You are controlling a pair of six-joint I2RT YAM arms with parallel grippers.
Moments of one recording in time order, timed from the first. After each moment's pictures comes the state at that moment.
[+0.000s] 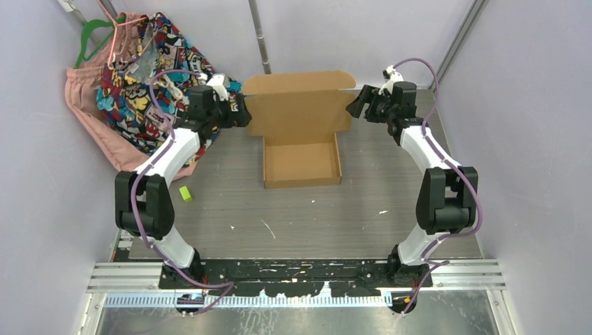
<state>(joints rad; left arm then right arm) -0.18 1.66 1.30 -0.17 0.15 -0.20 0.03 1.66 1.26 -0.03 -0.38 0.34</state>
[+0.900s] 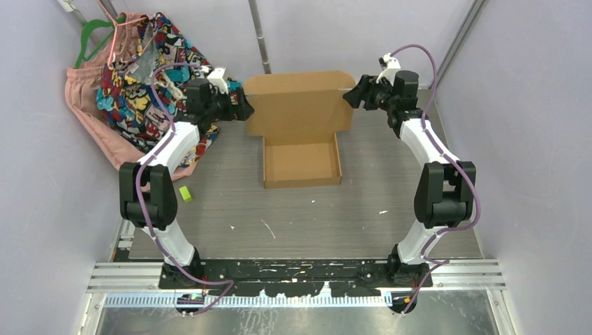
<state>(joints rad) -0.14 1.74 1.38 -0.08 0.34 -0.16 0.03 1.73 1.37 0.07 -0.53 0.25</state>
